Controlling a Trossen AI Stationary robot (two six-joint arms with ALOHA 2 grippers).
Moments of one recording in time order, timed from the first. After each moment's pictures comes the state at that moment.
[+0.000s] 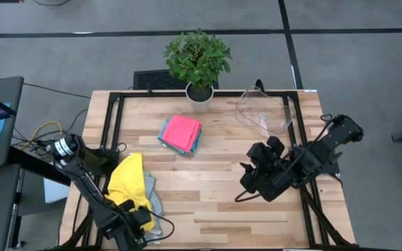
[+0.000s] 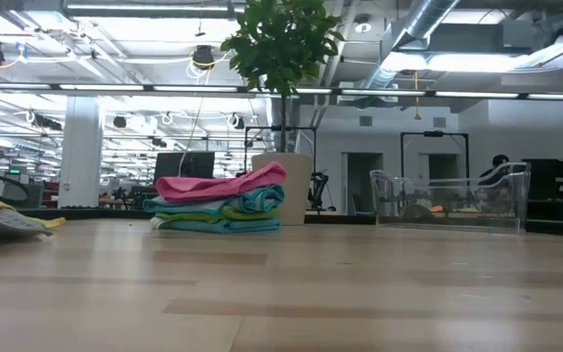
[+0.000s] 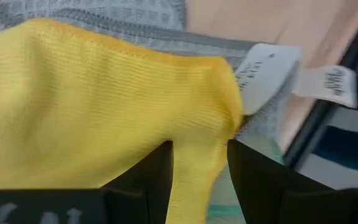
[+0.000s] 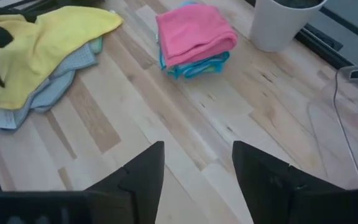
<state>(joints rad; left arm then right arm) -0.98 1.75 1.15 -0.76 -0.11 -1.47 0.61 1.56 1.73 -1.44 0.68 1.11</state>
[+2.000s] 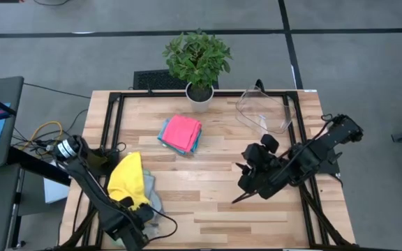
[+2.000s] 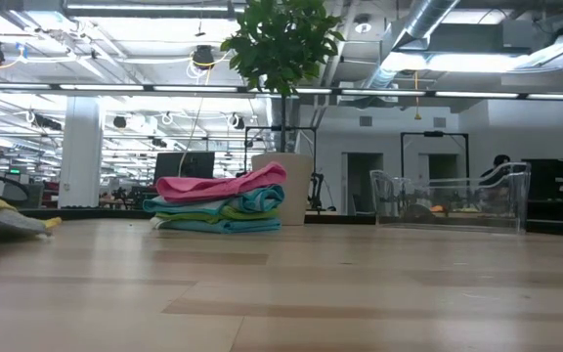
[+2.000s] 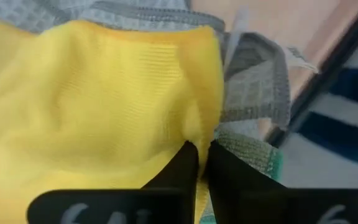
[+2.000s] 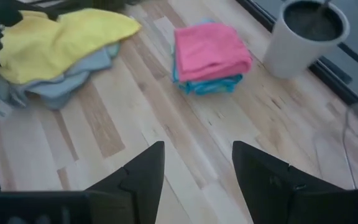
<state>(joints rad) -0.92 1.76 1.33 -1.03 -0.02 -1.47 0.58 1.56 1.73 -1.33 0.68 0.89</state>
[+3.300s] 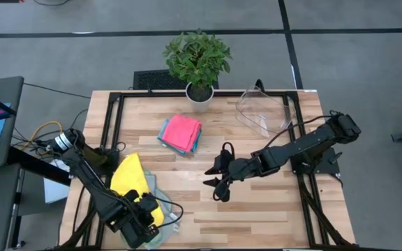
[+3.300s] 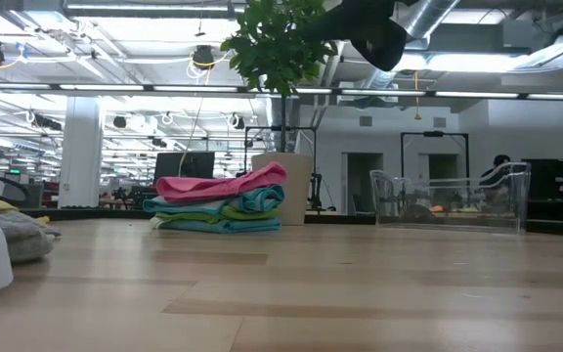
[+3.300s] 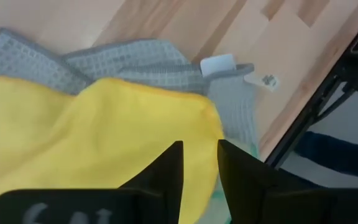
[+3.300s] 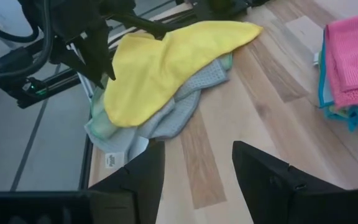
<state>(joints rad) -0.85 1.69 1.37 -1.03 -0.23 -1.51 0.36 1.56 1.07 -0.06 0.22 0.52</state>
